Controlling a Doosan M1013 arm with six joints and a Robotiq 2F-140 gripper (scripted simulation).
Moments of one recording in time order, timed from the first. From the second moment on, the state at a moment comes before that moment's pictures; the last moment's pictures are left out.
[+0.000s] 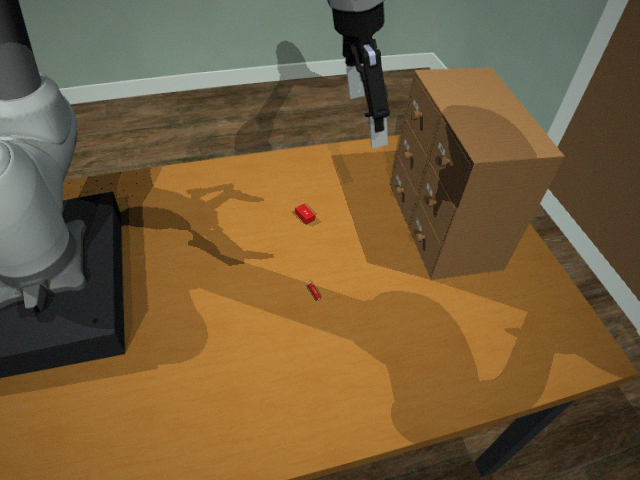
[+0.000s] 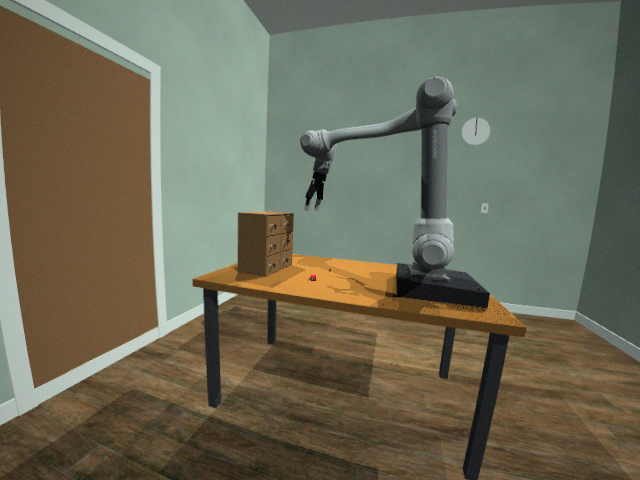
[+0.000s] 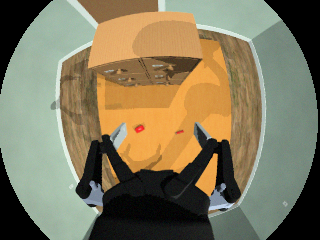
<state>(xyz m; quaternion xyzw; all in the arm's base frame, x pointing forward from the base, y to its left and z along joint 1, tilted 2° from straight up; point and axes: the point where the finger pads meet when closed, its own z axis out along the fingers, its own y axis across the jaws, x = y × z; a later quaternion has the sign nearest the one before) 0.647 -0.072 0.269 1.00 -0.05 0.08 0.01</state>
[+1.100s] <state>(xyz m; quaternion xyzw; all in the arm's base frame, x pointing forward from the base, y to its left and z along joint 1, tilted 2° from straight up) 0.635 -0.071 0.282 1.00 -0.06 -0.02 0.00</state>
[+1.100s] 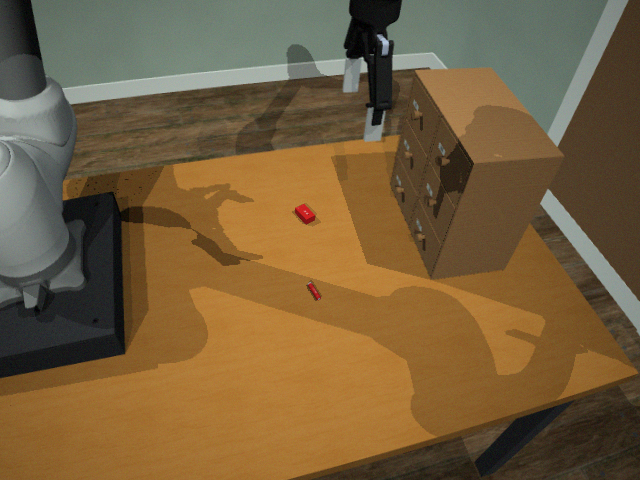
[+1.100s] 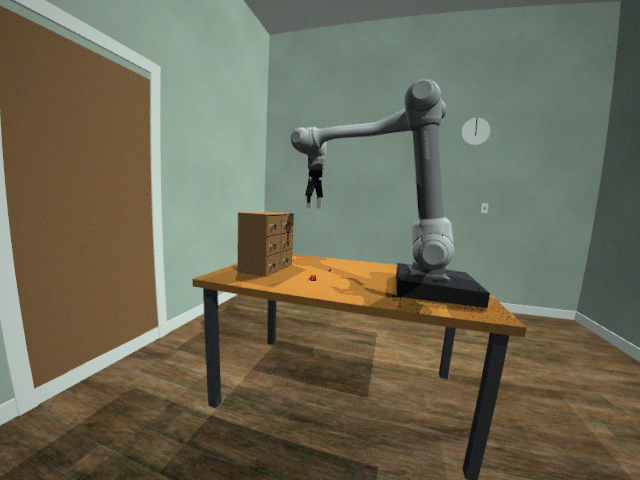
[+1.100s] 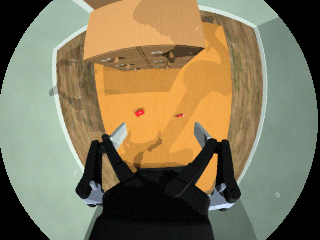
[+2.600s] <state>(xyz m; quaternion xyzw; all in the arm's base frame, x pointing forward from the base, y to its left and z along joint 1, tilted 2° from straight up) 0.603 -0.097 0.275 0.99 -0.05 0.16 0.02</state>
